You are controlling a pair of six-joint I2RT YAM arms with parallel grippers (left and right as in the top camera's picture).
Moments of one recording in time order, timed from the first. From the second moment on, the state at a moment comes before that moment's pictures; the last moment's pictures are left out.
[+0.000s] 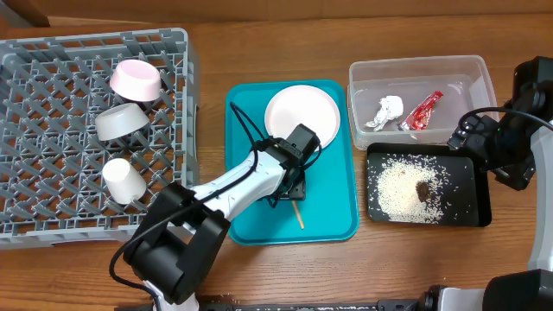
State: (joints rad) left arm -0.66 1.87 1.16 -0.76 -0.08 -0.67; right arm -0.24 1.54 1.55 -1.49 -0.01 0.41
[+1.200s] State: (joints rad) left arm -0.16 1.58 1.43 -1.01 -0.27 -0.32; right arm -0.24 1.54 1.55 -1.49 -0.01 0.41
